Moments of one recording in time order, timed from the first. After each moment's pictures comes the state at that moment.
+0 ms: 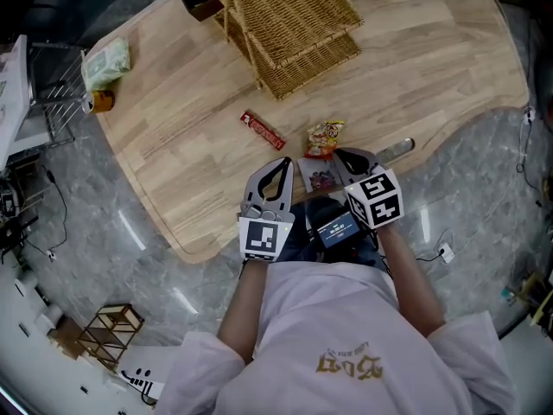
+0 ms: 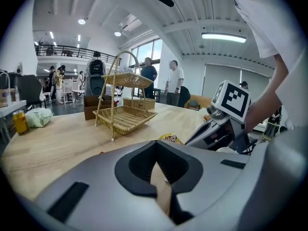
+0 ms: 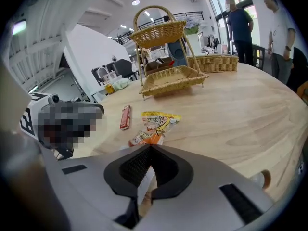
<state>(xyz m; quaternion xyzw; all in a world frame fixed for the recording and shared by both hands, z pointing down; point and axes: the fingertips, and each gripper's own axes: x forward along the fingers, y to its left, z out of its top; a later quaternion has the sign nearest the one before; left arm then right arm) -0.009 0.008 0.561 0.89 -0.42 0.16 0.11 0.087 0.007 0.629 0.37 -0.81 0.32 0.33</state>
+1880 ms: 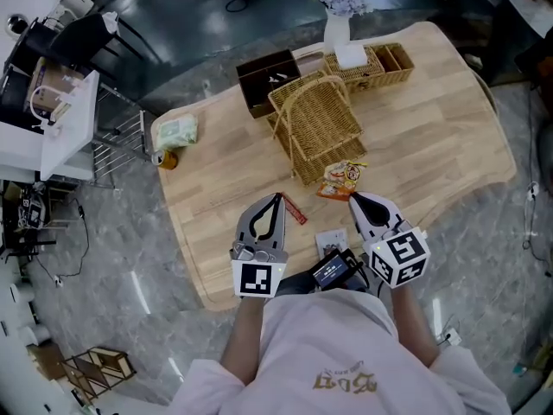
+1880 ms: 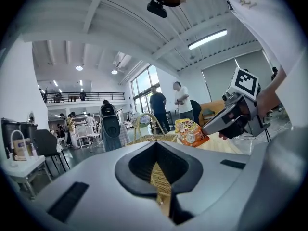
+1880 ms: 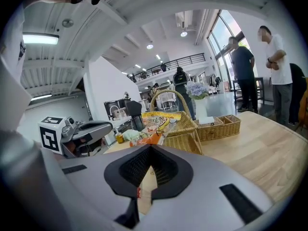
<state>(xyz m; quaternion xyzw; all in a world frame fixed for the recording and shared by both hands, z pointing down) -0.066 -0.062 0.367 0.85 -0.52 0.11 -0.04 0.072 -0.072 0.401 0.41 -0.88 0.19 0.14</state>
